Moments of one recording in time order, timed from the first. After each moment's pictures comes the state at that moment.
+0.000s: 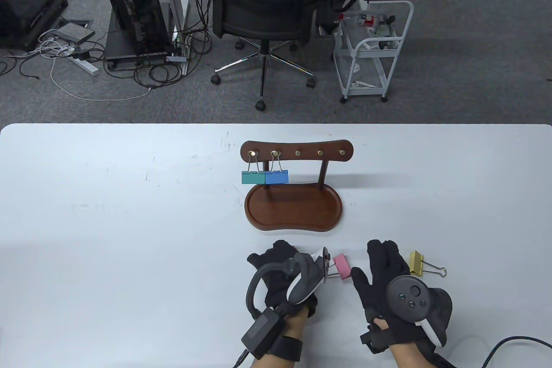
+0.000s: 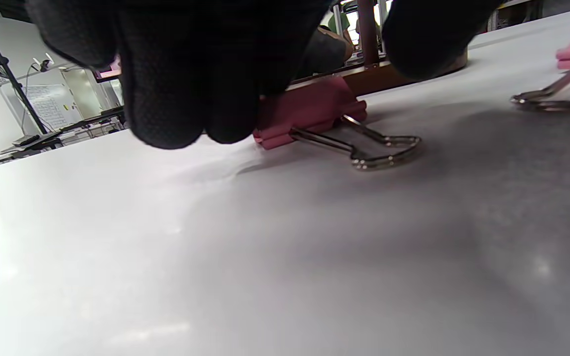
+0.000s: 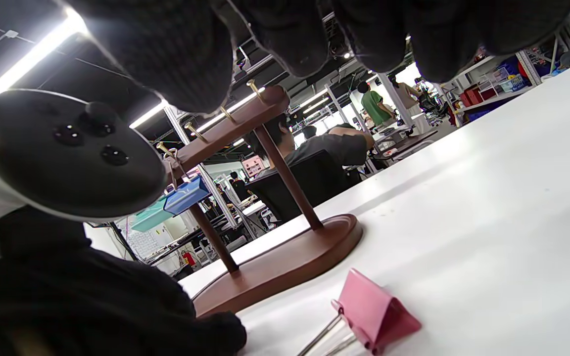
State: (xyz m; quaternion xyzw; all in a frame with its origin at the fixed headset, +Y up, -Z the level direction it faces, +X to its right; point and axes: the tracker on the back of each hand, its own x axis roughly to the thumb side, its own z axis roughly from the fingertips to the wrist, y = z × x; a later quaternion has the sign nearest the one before) left_hand 0.014 -0.750 -0.289 -0.06 0.04 -0.12 0.99; right_hand 0.202 -0.692 -0.218 0.03 -0.09 0.95 0.28
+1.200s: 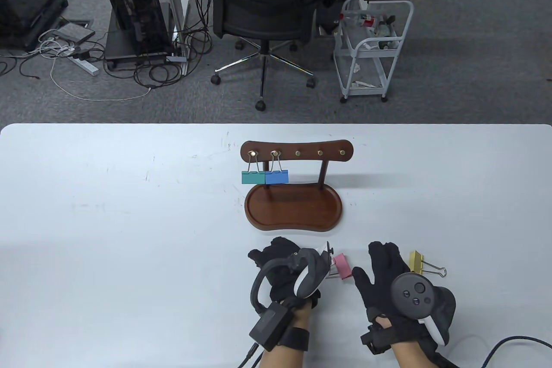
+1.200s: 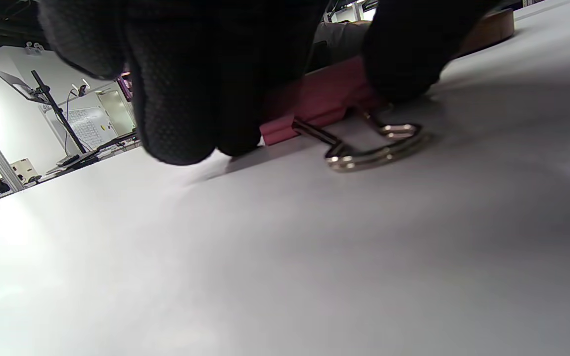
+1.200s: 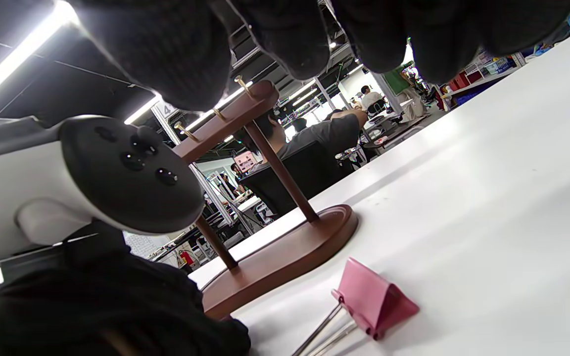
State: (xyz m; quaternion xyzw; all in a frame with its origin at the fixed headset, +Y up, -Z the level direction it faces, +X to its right) left_hand 0.019 -0.736 -0.290 -0.04 0.07 -0.16 0.98; right_hand 0.207 -0.692 -0.220 0.02 -0.07 0.95 0.31
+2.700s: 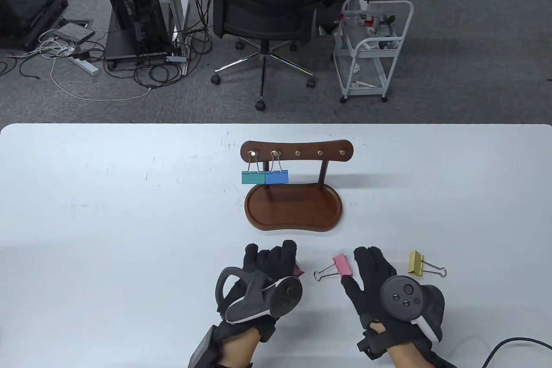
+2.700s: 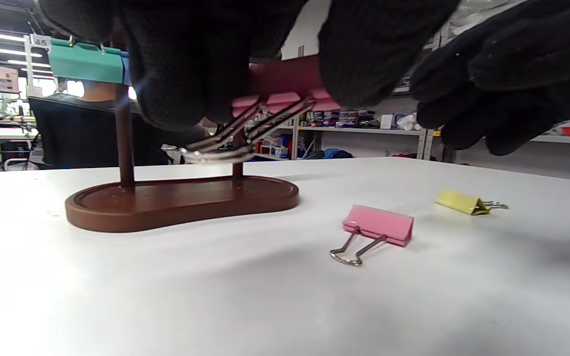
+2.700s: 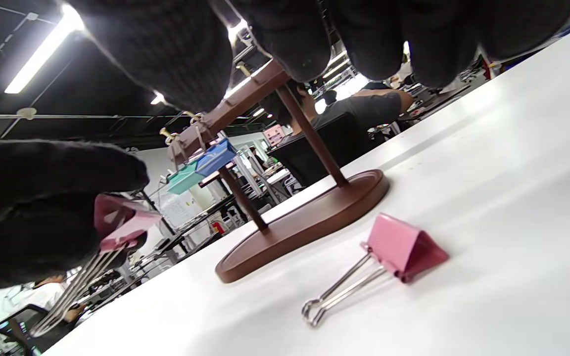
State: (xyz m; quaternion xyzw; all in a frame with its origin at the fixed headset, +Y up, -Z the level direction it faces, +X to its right) left_hand -0.050 -0.668 -0.227 0.02 -0.26 0.03 0.97; right_hand 0.190 -0.699 -0.218 0.09 -0.04 0.95 0.30
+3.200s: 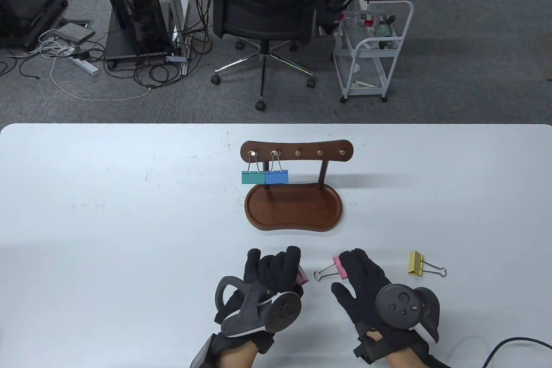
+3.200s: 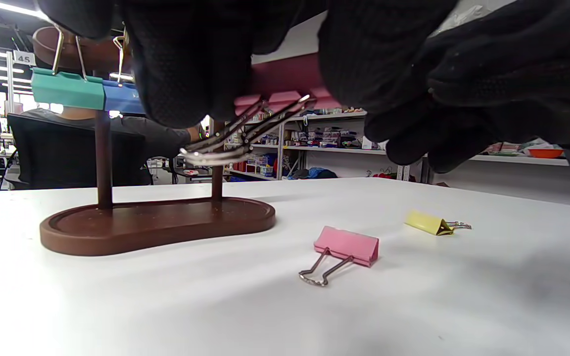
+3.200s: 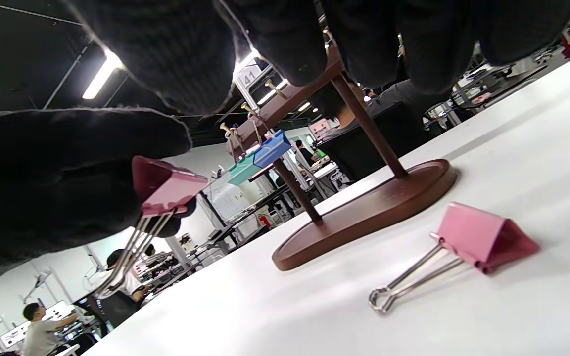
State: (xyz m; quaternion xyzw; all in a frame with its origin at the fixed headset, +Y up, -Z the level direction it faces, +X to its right) left_hand -0.051 -0.666 -0.212 0.05 -0.28 0.04 0.96; right_hand 0.178 -0.696 -0.215 0.17 -0.05 0.93 0.32
